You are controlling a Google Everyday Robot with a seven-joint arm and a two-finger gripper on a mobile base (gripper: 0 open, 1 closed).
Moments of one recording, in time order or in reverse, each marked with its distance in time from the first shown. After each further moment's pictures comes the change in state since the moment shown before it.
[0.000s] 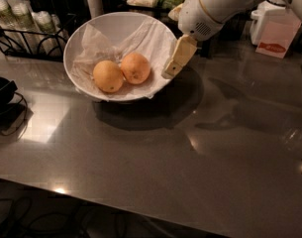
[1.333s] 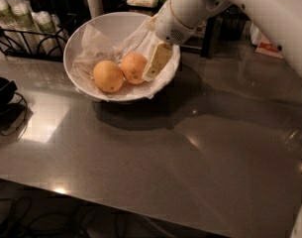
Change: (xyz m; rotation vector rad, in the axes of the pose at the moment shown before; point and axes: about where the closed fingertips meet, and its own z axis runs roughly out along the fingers) arm -0.021 -0.005 0.059 -0.071 -0.004 -0.071
